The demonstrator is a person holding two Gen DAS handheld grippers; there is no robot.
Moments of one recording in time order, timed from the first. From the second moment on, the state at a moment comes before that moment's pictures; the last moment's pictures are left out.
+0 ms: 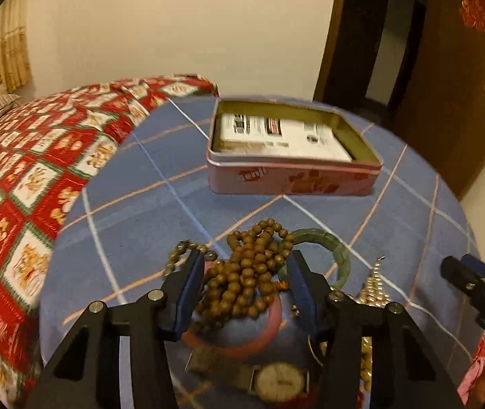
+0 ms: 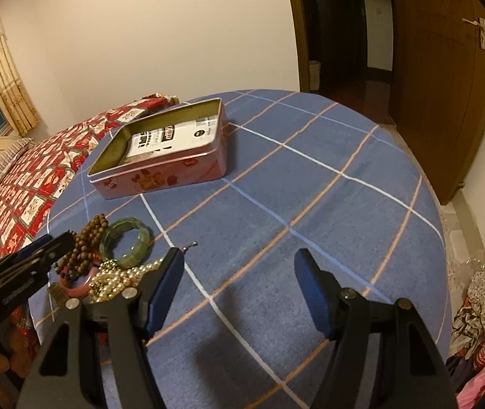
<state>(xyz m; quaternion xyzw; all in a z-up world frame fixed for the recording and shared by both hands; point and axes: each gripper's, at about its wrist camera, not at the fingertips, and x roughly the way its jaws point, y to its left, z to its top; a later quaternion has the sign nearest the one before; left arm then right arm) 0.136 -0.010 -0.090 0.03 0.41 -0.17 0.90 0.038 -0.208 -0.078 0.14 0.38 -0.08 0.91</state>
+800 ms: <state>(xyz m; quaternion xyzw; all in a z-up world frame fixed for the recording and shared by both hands) 0.135 0.008 -0.035 -0.02 0.33 -0.21 0.92 0.093 -0.198 -0.083 0.15 0.41 0.03 0.90</state>
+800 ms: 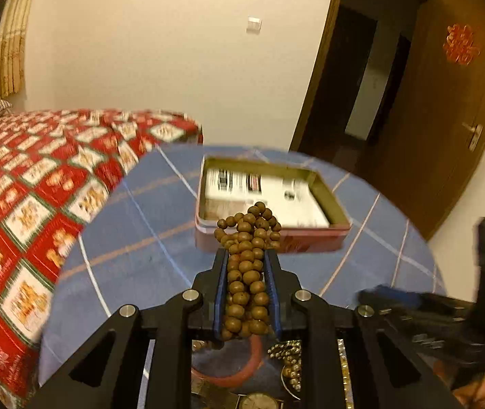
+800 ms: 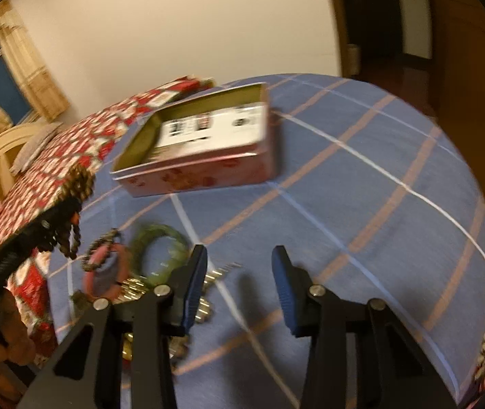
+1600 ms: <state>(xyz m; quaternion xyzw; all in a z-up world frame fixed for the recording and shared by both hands) 0.156 0.036 -0.042 -0.05 0.33 -0.18 0.93 0.141 -0.163 -0.080 0.09 0.43 0.07 0.89</state>
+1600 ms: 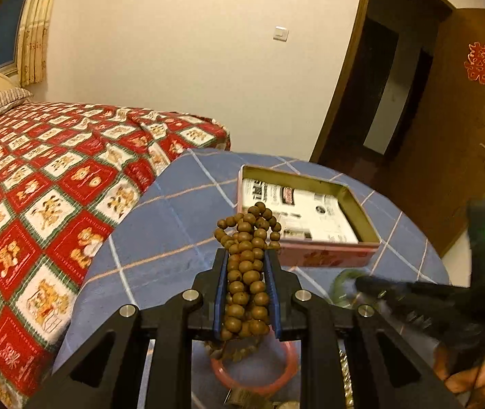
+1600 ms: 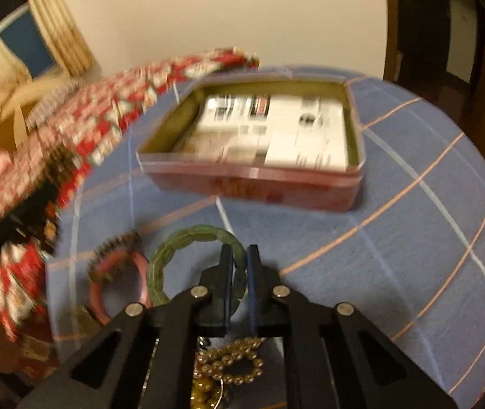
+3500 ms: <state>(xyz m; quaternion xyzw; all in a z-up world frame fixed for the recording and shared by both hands) 0.240 -0.041 -0.038 0.04 0.32 -0.16 0.93 0.190 -0.231 -0.032 0.12 0.31 -0.03 0.94</state>
